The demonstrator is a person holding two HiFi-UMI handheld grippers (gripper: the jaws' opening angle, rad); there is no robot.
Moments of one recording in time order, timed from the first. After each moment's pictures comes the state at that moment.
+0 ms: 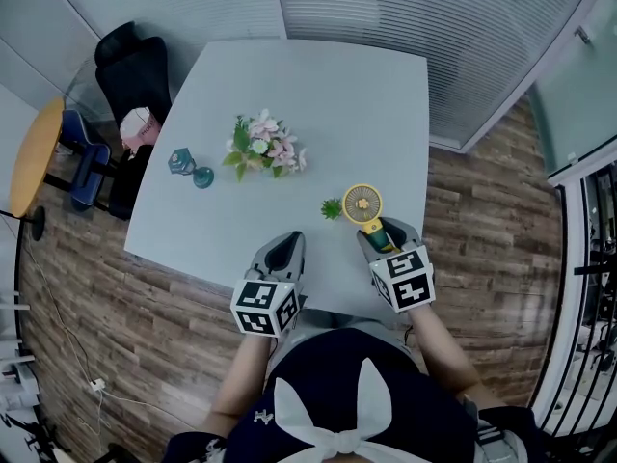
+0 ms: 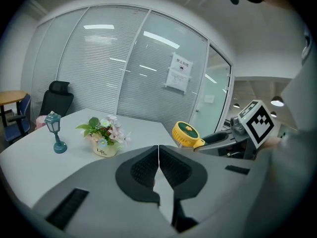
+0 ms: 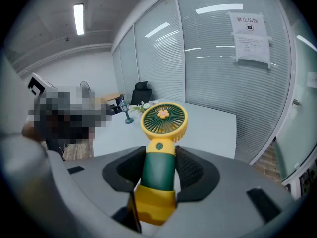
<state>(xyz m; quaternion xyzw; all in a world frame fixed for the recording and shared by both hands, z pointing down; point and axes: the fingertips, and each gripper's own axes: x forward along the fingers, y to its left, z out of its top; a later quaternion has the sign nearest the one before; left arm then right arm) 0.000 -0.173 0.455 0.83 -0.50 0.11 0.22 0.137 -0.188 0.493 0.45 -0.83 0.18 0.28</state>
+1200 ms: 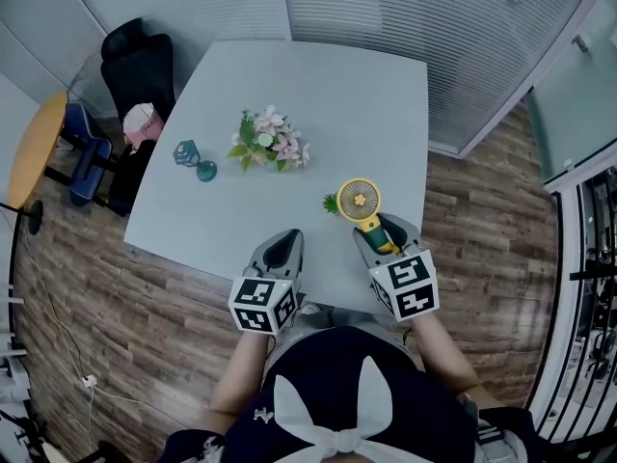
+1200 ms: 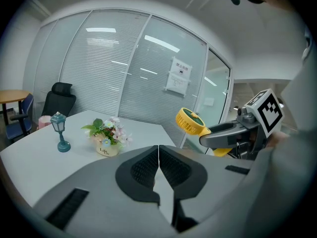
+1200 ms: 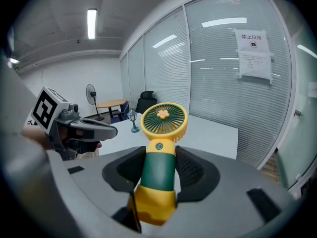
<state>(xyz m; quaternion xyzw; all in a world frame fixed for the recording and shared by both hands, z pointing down) -0.009 -0.152 0.446 0.83 -0.50 0.10 0.21 0.119 -0.165 0.442 0.44 -0.85 0.13 0.25</state>
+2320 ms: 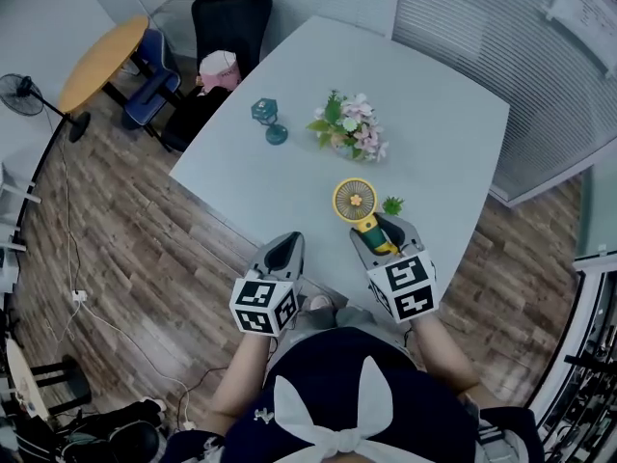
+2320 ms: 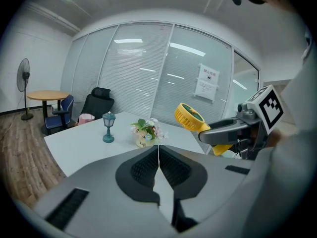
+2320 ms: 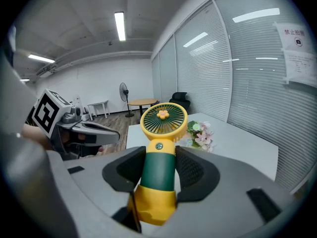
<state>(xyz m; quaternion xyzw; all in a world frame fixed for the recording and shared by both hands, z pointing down) -0.114 -0.091 0.451 0.73 -0.64 0.07 0.23 -0.007 -0.147 0.438 0.27 -0.92 0.08 0.25</state>
